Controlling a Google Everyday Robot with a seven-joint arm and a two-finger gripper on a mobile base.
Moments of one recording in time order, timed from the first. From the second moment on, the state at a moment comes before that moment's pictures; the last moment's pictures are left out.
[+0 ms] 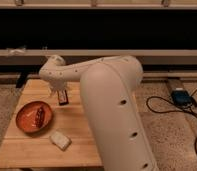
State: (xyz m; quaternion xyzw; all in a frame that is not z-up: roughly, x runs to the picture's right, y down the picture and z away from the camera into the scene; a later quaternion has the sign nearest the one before) arm -0.232 0.020 0.877 -0.21 0.07 0.54 0.81
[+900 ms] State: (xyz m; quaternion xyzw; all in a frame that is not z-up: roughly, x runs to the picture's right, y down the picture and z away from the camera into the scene) arm -0.246 0.008 0.965 -0.19 0.09 0.54 0.81
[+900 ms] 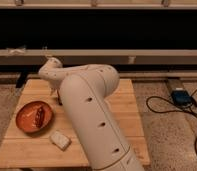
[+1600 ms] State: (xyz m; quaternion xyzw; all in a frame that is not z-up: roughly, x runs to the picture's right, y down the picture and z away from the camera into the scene) arm -0.245 0.024 0.982 -0.20 0.11 0.55 0.80
